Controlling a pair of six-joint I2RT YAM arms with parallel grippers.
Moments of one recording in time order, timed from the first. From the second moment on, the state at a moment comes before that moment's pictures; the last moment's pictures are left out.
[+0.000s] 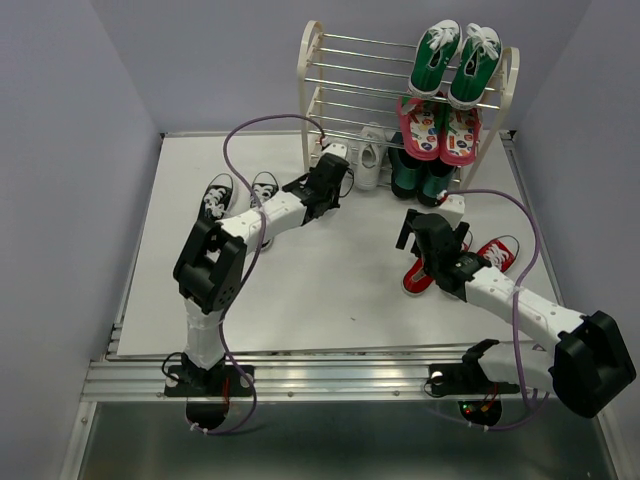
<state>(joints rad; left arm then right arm) -0.68 1.92 1.48 -0.26 -0.38 -0.26 0.56 1.15 0.67 -0.14 0.65 0.55</state>
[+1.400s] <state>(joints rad) -0.59 2.23 1.86 -0.20 -0.35 -0.20 0.56 1.16 0.67 -0.14 0.73 0.50</state>
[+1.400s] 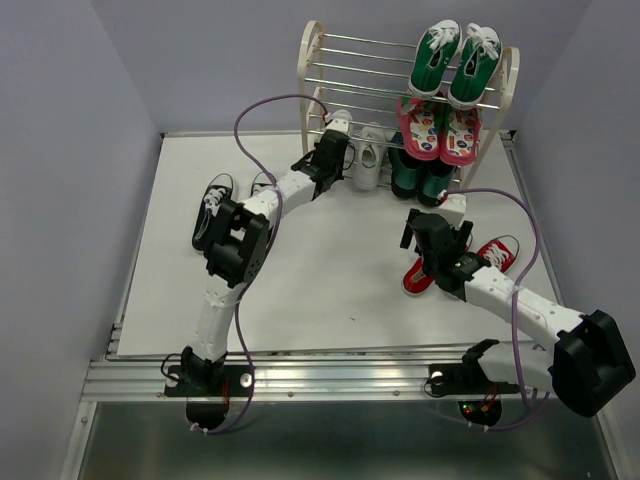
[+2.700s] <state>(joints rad) -0.57 2.39 2.04 -0.14 -0.35 -0.19 0.56 1.16 0.67 -0.12 0.77 0.46</state>
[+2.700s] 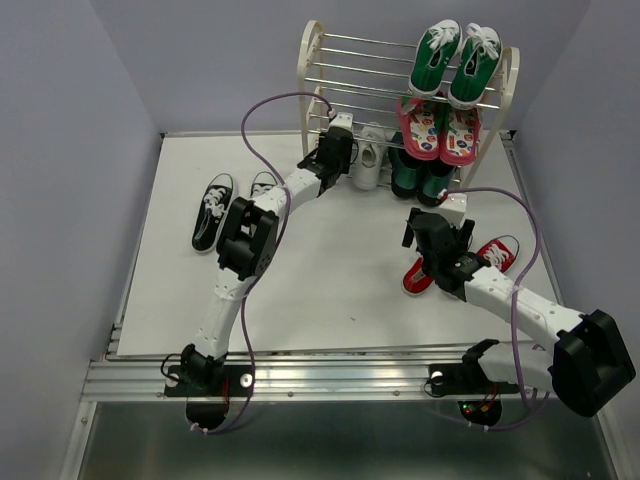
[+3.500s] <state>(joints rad) -0.60 2.05 1.65 -0.06 -0.29 -0.25 0.56 1.06 0.65 -0.16 0.69 0.51</state>
